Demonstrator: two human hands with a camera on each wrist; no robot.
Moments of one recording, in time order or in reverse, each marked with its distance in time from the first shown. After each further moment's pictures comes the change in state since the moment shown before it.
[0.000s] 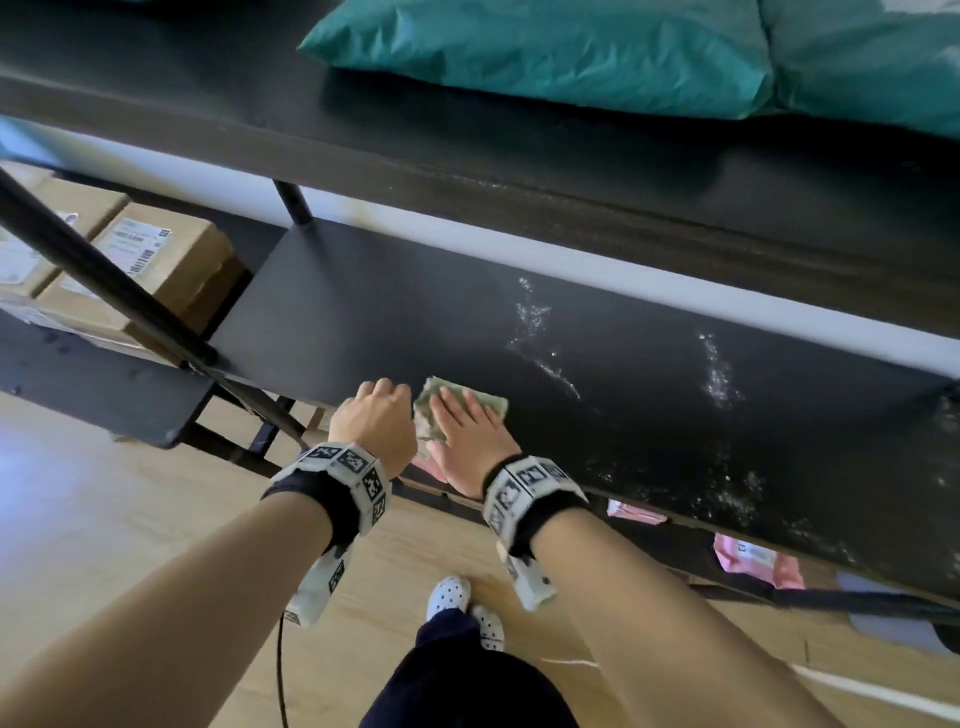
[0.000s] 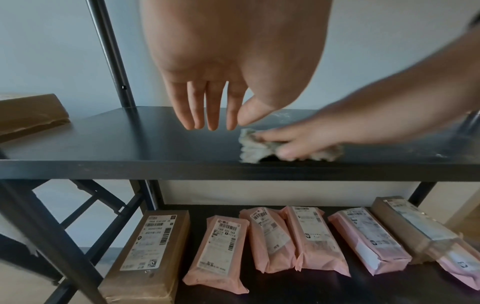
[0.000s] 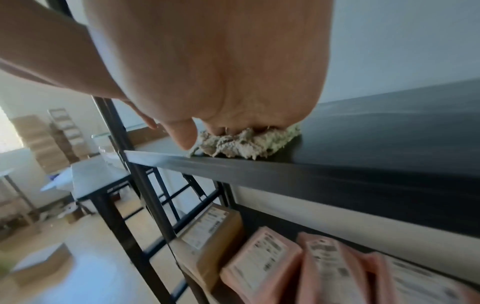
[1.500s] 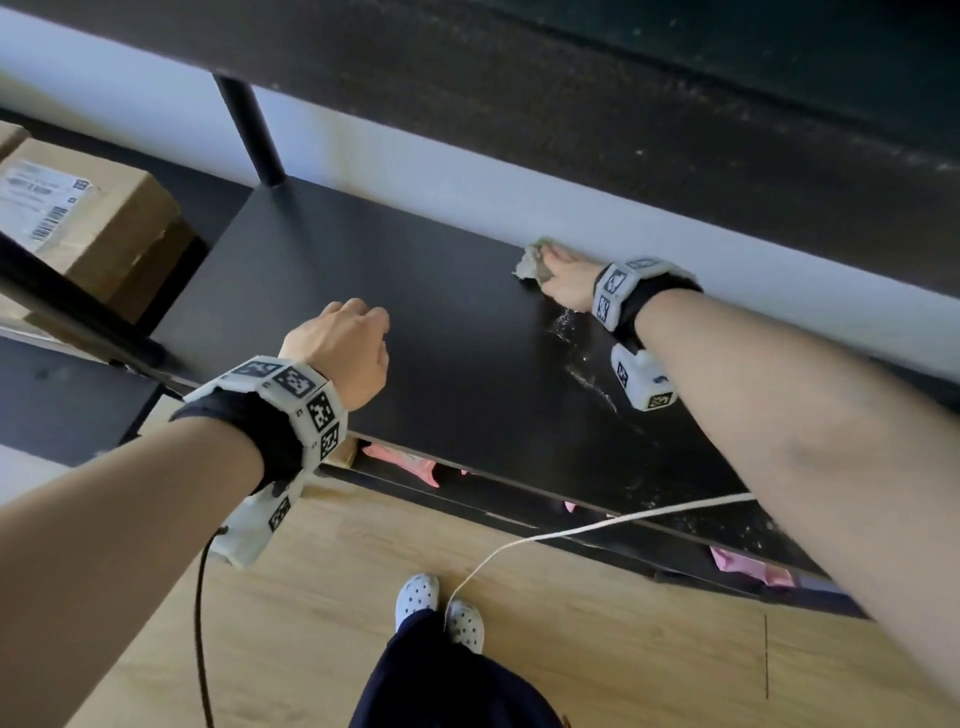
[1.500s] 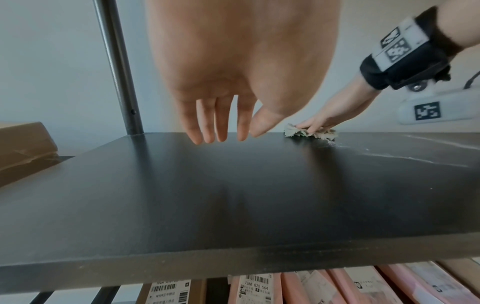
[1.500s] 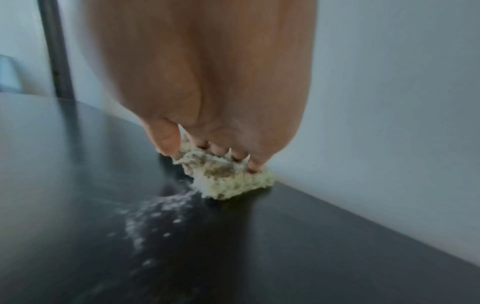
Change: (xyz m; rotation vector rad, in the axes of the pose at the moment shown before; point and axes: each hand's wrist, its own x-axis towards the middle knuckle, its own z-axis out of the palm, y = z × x) left_hand 0.085 -0.059 -0.031 -0.101 0.030 0.108; right_hand 0.111 0.095 -0.148 -0.066 0.101 0.287
